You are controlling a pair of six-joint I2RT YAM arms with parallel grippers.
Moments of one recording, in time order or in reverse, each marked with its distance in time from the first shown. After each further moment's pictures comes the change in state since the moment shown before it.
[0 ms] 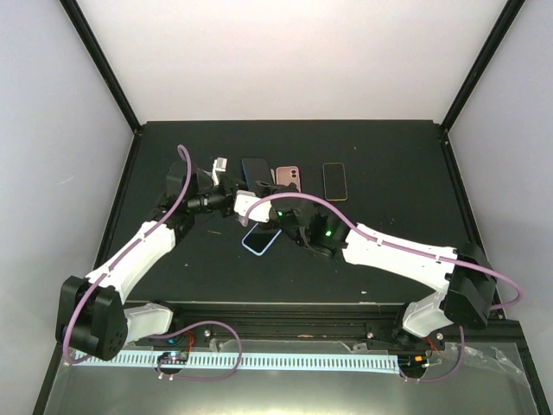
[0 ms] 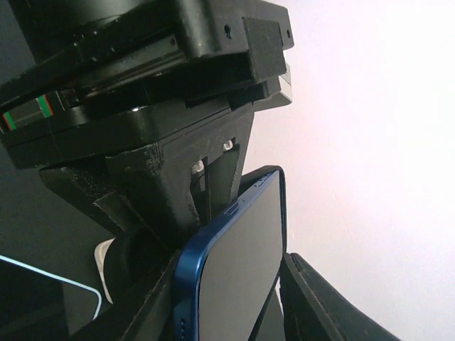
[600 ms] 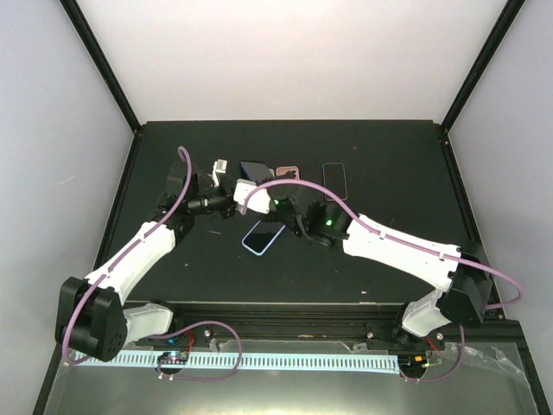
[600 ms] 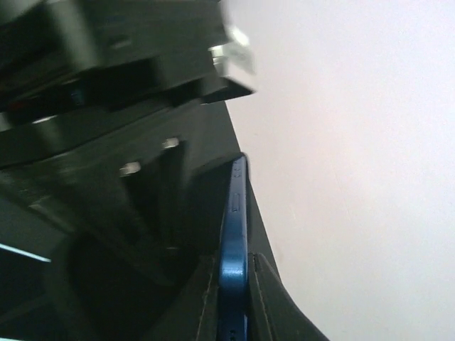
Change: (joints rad) left arm -0.005 -0.005 0.000 -0.015 -0.018 -0.022; right arm -0.011 0.030 0.114 -0.151 0.019 0.042
